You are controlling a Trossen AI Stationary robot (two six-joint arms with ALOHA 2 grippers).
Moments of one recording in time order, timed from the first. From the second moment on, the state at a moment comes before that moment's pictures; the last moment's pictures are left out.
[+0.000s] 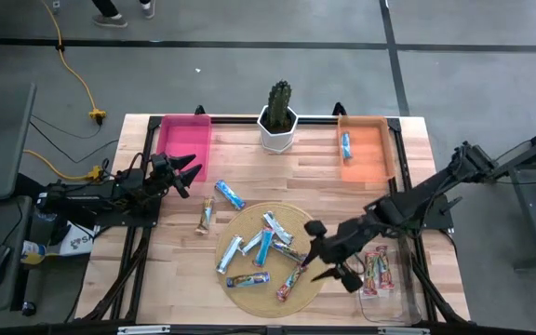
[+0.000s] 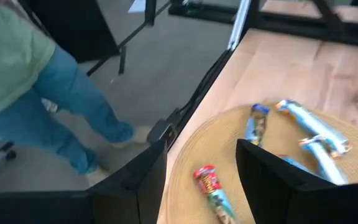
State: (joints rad) left arm 0.03 0.01 0.02 0.05 -0.57 -0.32; right arm 0.51 1.40 1.14 -0.25 -0.12 0.13
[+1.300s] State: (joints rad) left arm 0.03 0.01 0.02 0.05 -0.57 -0.32; right arm 0.58 2.06 1.63 -0.87 0.12 -0.29
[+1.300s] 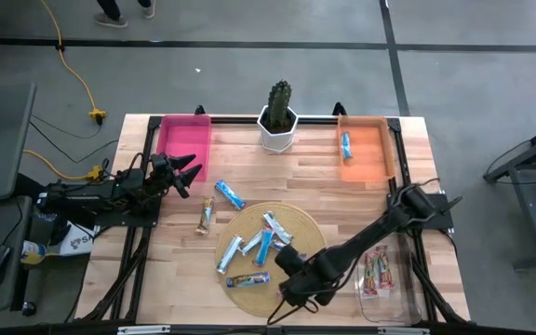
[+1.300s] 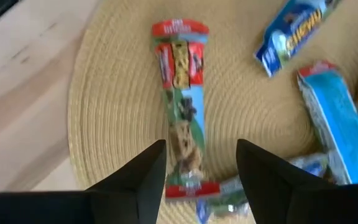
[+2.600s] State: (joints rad) left arm 0.03 0.01 0.02 0.05 -0.57 -0.32; right arm 0.57 2.17 1.63 -0.79 0.07 -0.28
